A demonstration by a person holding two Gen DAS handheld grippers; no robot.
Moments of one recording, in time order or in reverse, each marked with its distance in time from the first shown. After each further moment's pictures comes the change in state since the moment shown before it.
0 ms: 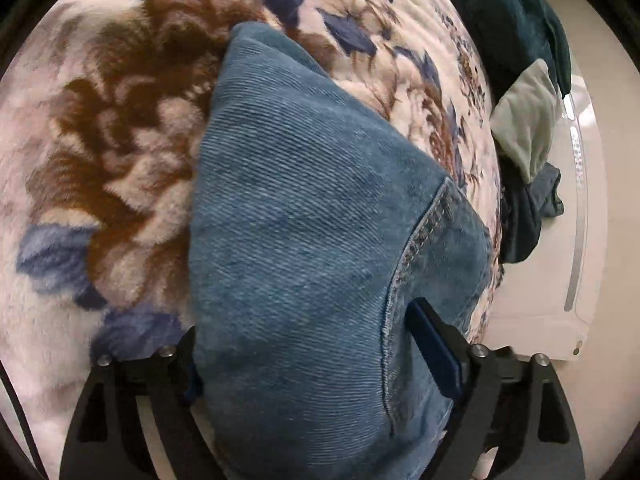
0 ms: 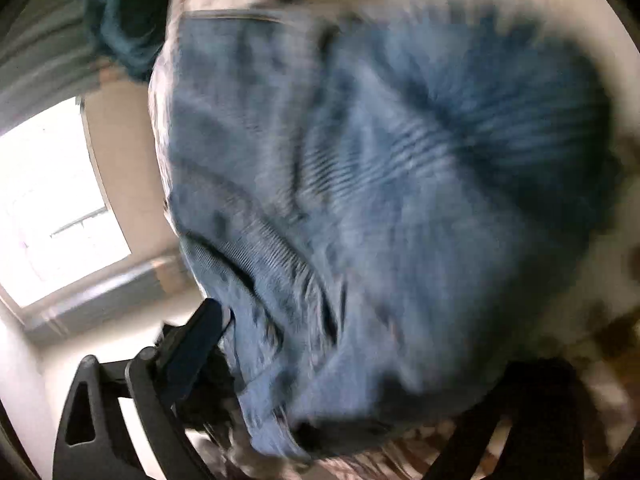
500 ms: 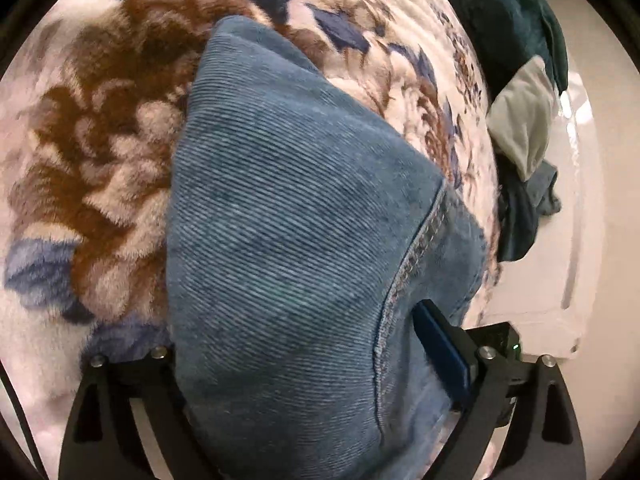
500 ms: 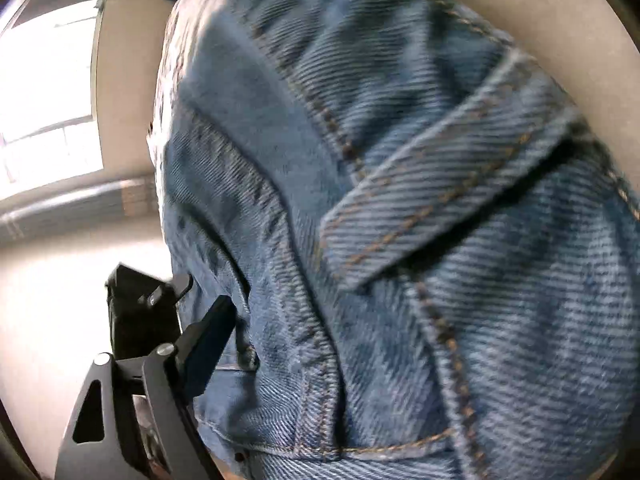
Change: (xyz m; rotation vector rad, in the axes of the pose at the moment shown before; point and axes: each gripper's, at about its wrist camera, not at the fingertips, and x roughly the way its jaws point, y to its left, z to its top) left arm 0.007 -0.005 -0.002 0.028 -0.009 0.008; right arm 0.053 0.015 0.000 -0.236 0.121 -0.092
